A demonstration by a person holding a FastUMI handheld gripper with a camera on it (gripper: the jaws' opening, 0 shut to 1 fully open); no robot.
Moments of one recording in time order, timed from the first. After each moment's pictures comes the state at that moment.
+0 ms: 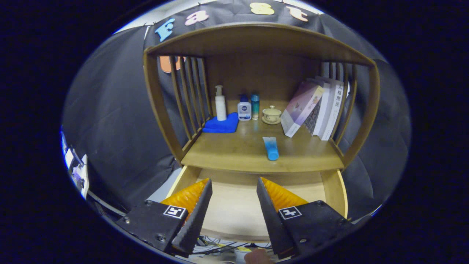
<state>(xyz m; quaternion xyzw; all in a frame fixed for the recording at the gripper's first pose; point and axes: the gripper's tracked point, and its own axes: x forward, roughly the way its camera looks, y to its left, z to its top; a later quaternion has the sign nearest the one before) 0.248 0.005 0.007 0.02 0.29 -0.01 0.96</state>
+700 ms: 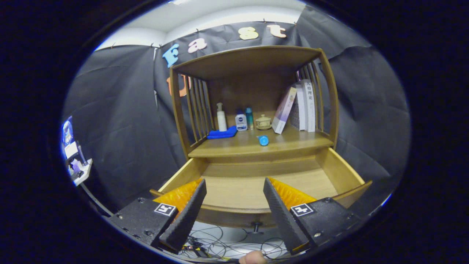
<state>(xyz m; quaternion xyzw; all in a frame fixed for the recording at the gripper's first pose) 0.144 -0.004 -0.075 0.06 0.15 0.00 0.99</state>
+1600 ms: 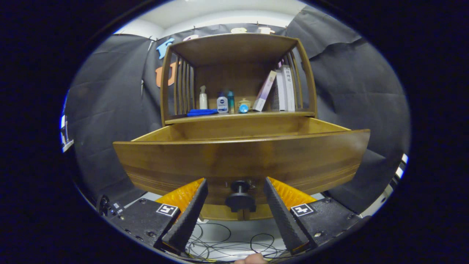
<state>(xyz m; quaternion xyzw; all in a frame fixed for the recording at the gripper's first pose) 0.128 -0.034 -0.211 0.02 0.12 -0.09 0.99</state>
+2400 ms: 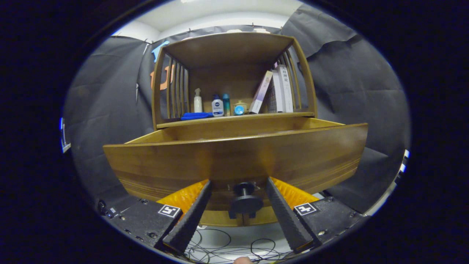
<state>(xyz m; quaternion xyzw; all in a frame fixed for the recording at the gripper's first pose) 0.156 -0.047 -0.212 0.04 0.12 -0.09 0.99</state>
